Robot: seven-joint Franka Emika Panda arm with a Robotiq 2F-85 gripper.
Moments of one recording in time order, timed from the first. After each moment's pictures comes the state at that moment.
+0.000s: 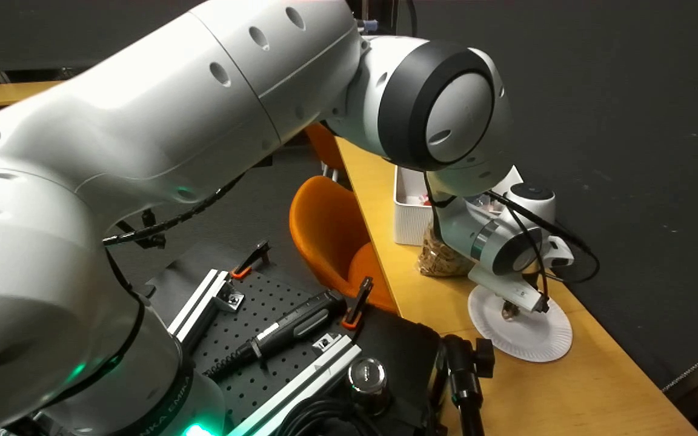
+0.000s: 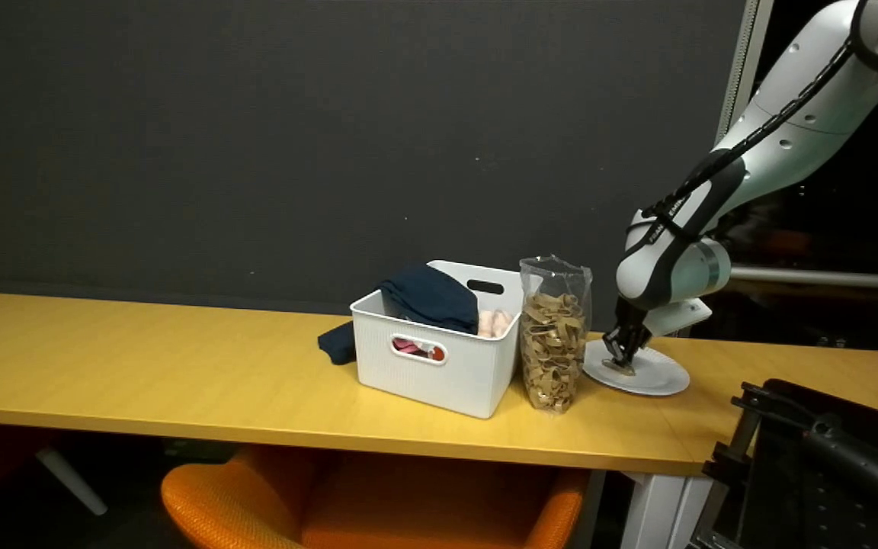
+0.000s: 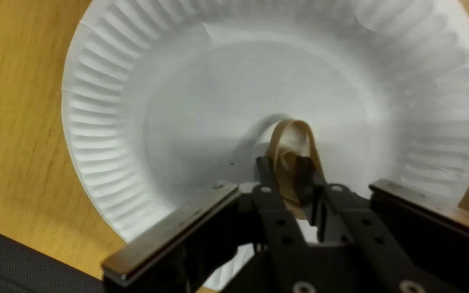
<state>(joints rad) -0.47 1.19 -0.13 -1.46 -0.04 2.83 -0.11</state>
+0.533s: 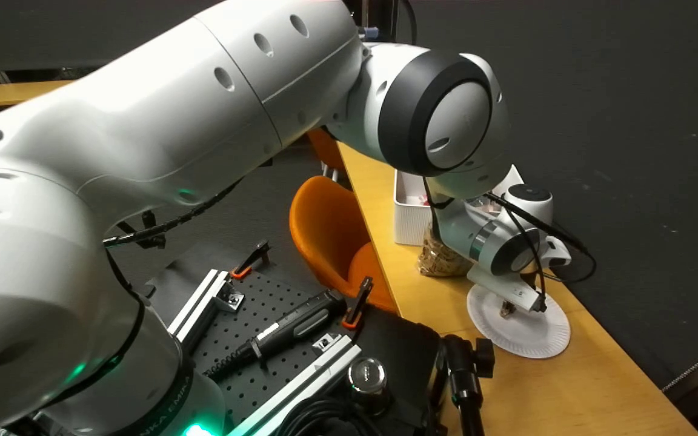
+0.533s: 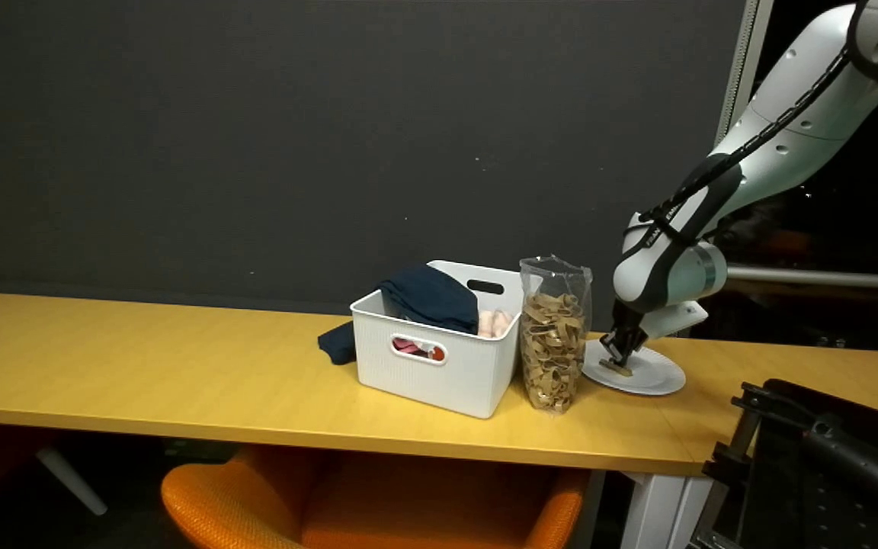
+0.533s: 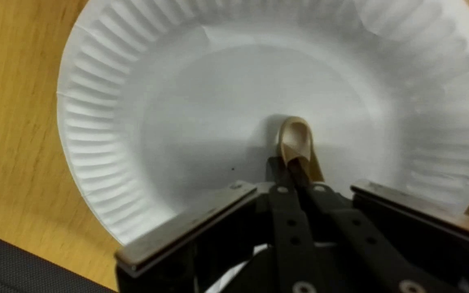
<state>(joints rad) -0.47 1.21 -0.13 -1.44 -0.04 2.83 -0.11</state>
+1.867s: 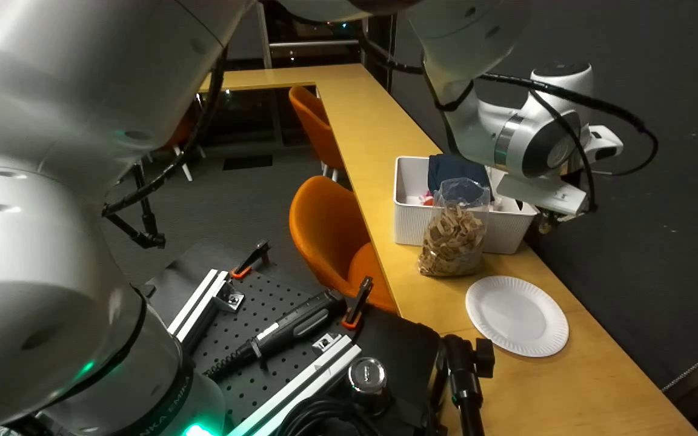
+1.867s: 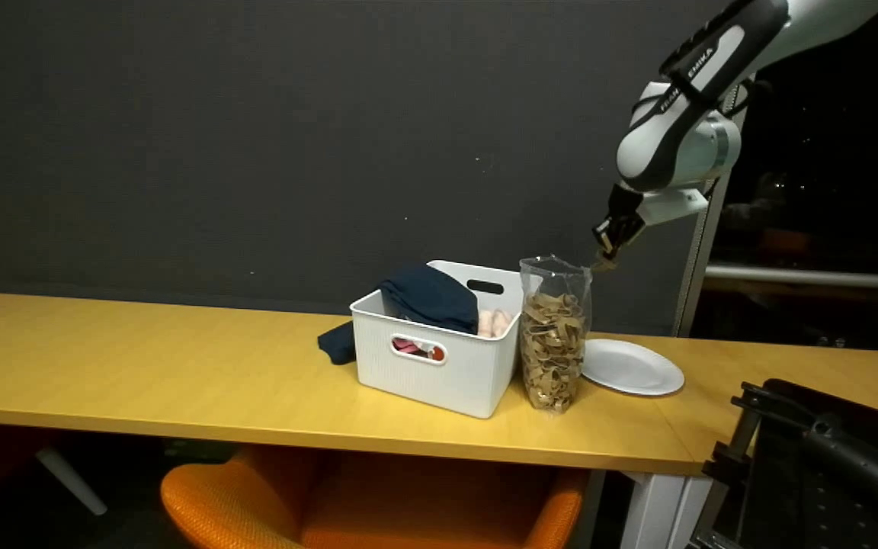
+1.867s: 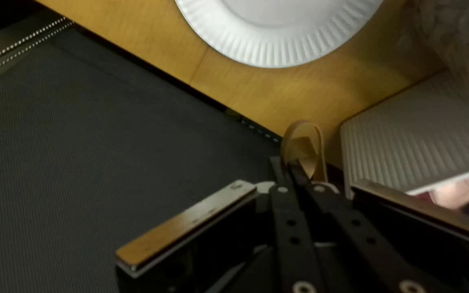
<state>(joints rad) -0.39 0.79 -0.18 -1.65 -0.04 2.83 -0.11</state>
